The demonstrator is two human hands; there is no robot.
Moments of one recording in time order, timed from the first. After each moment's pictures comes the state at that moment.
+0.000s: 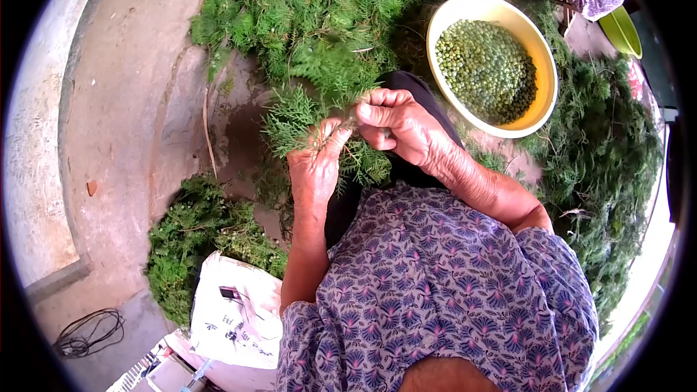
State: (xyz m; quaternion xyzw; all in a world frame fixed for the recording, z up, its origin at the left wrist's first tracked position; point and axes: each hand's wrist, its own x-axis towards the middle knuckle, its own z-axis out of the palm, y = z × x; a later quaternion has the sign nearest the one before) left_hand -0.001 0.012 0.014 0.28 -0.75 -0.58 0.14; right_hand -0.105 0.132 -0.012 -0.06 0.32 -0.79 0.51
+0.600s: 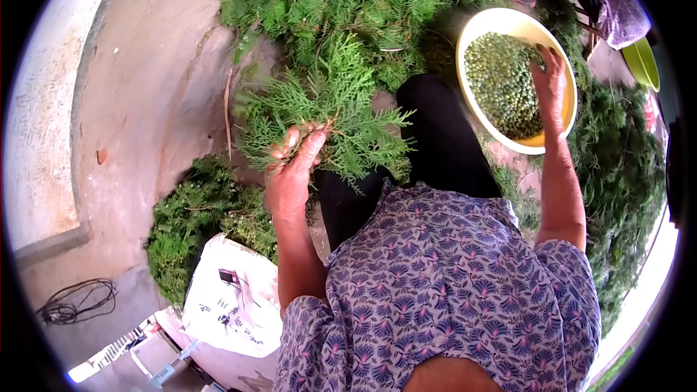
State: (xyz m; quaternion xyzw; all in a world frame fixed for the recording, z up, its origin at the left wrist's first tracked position) left_hand 0.041 -0.025 0.034 0.41 -0.64 -0.62 0.21; right_hand -0.260 0.293 -0.082 -0.13 0.93 -0.29 -0.19
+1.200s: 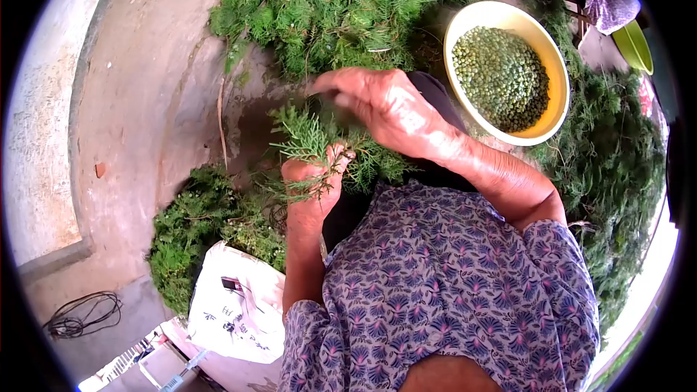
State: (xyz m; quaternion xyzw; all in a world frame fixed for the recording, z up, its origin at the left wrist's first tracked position) left_hand 0.047 -0.012 0.003 0.12 -0.92 -0.33 0.17; right_hand -0.109 0.096 0.038 -0.49 0.63 -0.60 0.09
